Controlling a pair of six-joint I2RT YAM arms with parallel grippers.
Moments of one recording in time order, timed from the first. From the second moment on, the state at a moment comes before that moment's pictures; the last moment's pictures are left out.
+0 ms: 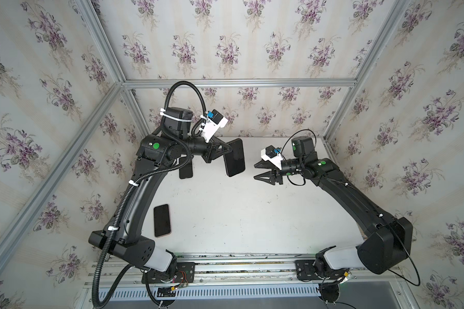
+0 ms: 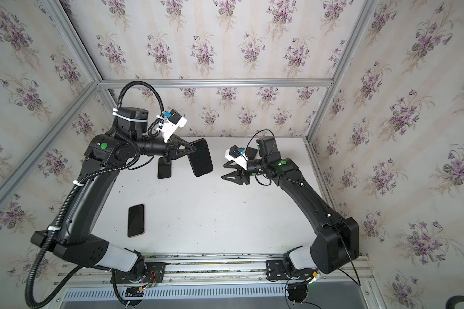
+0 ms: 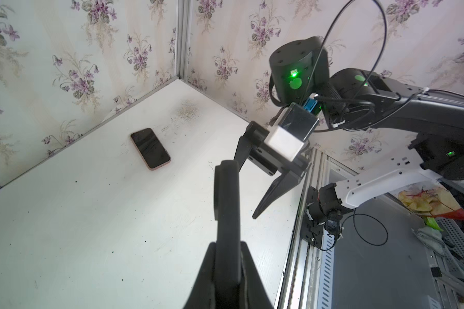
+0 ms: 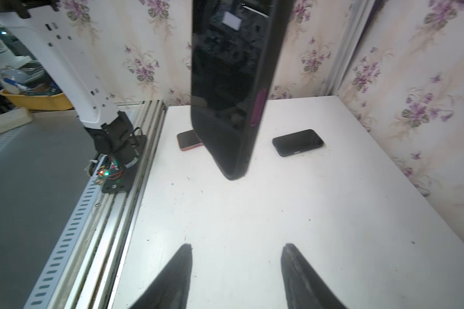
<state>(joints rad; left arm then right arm) -0.35 1.50 1.95 -1.04 0.75 0.18 0.38 1.42 1.28 -0.56 -0.99 -0.61</state>
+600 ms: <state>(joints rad) -0.38 1.50 1.93 -1.05 0.82 0.25 0.42 1.46 1.32 -0.56 -1.05 -0.63</state>
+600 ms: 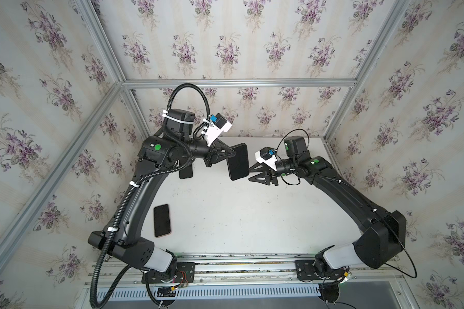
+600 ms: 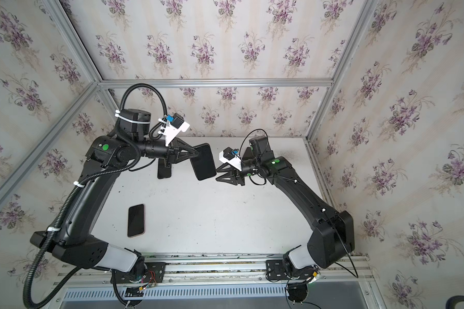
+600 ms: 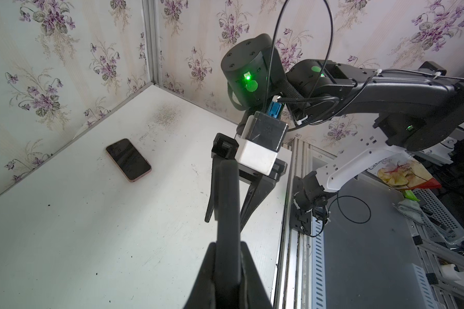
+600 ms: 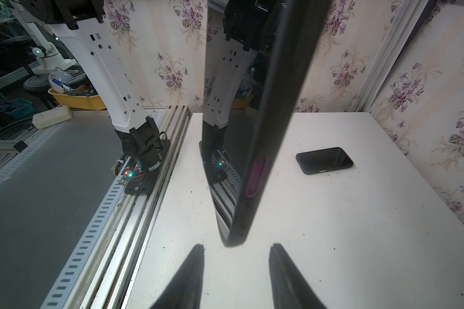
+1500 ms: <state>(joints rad) -0.38 1.51 1.93 -1.05 0.84 0.27 0.43 1.48 1.34 -0.58 -1.06 -0.64</state>
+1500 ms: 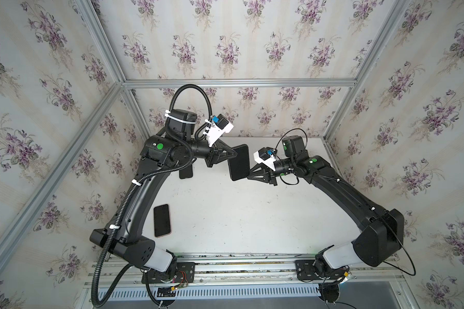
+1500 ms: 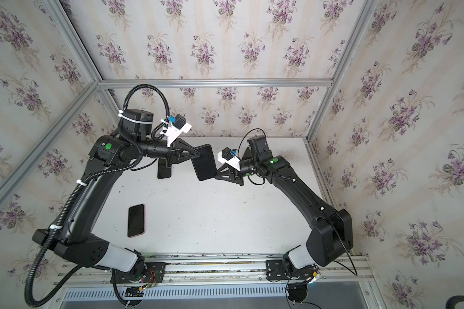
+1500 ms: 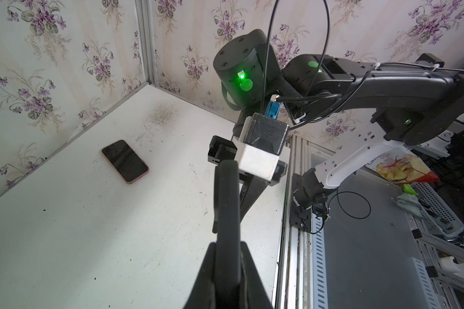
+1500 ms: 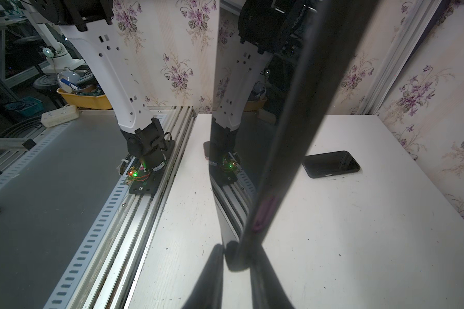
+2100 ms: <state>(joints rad) -0.38 1.62 2.03 -1.04 0.96 0.21 0.46 1.47 1.35 -0.60 -1.05 -0.66</state>
